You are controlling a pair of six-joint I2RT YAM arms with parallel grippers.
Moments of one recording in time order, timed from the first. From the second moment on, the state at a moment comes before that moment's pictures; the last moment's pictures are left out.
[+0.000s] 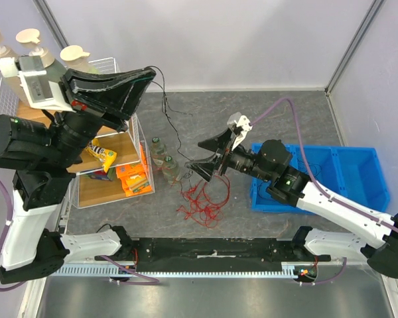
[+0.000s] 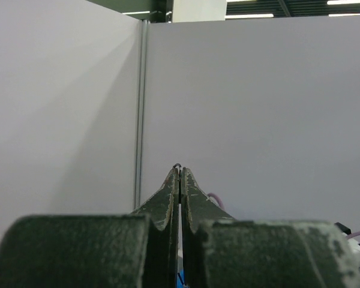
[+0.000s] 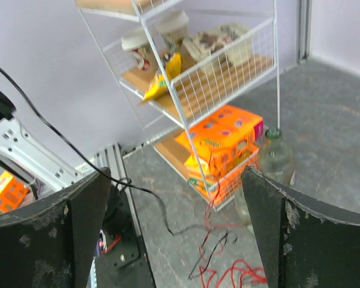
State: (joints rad) left arm -0.89 1.09 1.89 -0.19 0.07 -0.14; right arm 0.92 1.09 0.91 0.27 -0.24 0.34
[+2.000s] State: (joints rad) left arm -0.83 0.68 0.59 -0.12 0.24 -0.40; right arm 0.96 0.97 1.19 -0.11 0.01 0.45
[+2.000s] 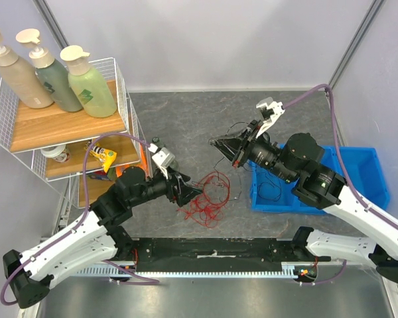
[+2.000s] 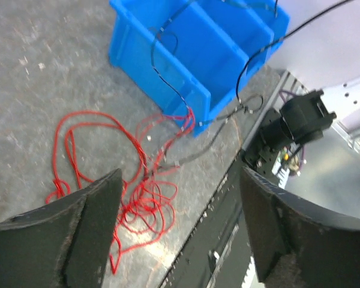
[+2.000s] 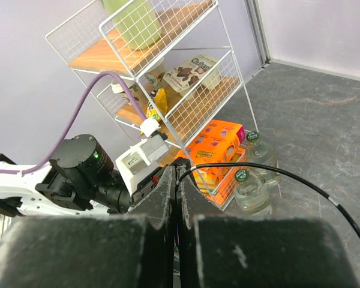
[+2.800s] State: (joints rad) left arm -0.84 0.72 0.37 0.25 0.27 -0.61; right arm 0.96 1.04 1.28 -0.11 0.04 0.50
